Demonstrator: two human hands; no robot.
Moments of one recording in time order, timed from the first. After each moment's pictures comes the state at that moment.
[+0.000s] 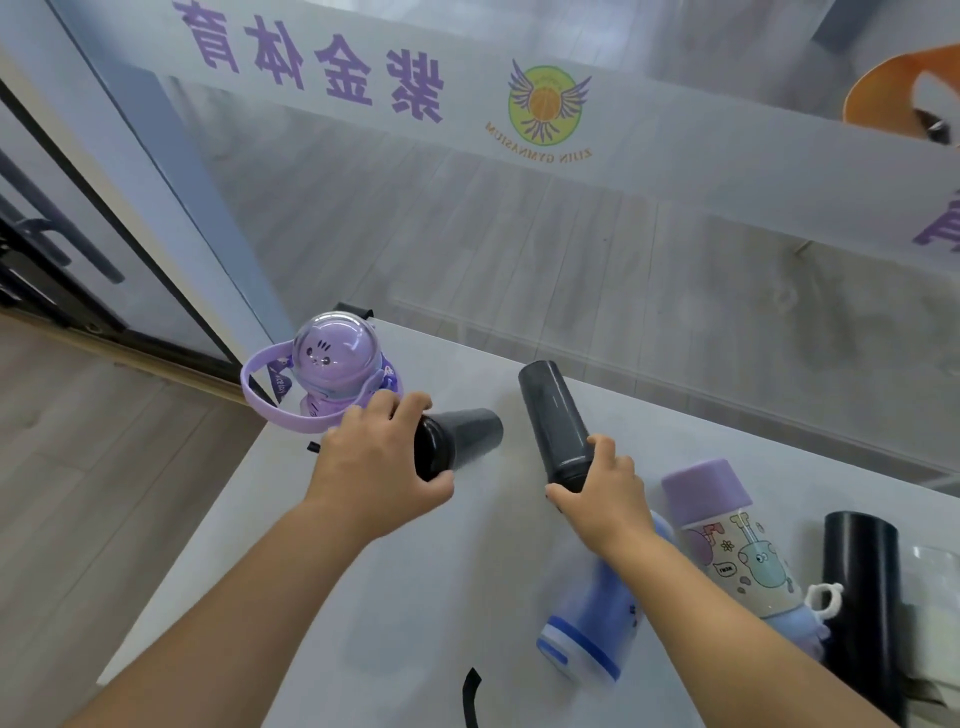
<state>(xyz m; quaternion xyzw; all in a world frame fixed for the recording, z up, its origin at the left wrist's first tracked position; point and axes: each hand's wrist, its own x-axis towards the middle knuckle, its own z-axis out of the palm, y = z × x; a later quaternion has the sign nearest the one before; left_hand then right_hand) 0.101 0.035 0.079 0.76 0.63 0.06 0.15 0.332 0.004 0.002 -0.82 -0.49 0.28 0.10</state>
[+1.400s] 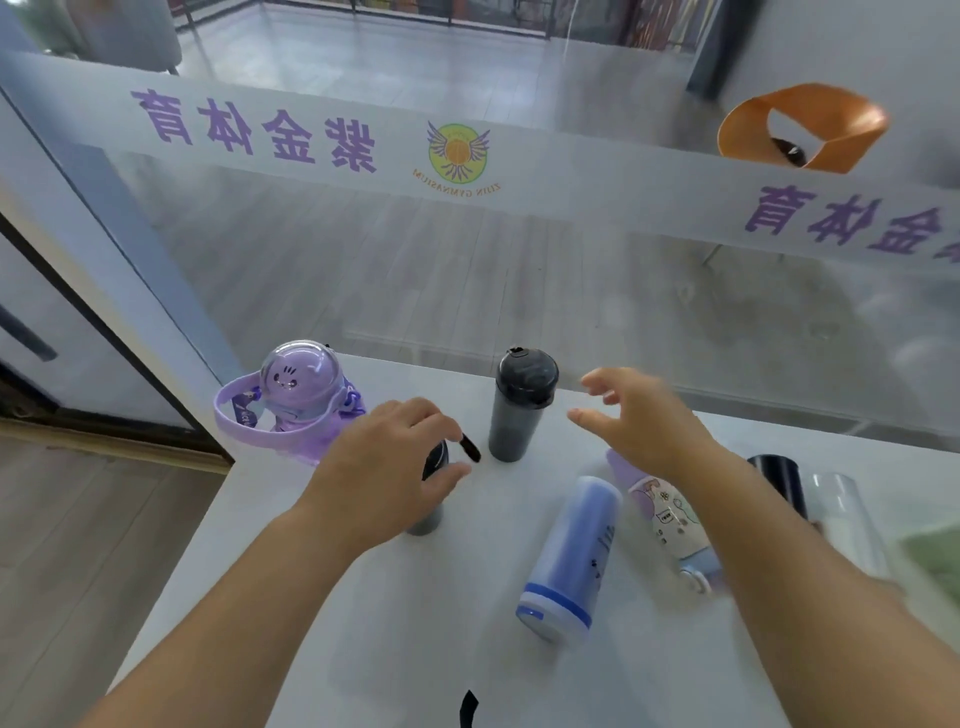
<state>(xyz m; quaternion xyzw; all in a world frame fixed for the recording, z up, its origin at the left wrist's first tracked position) 0.115 -0.003 0.130 0.88 0.42 0.18 0.12 0.385 -0.020 0.114 -0.74 -0.62 0.17 0.20</state>
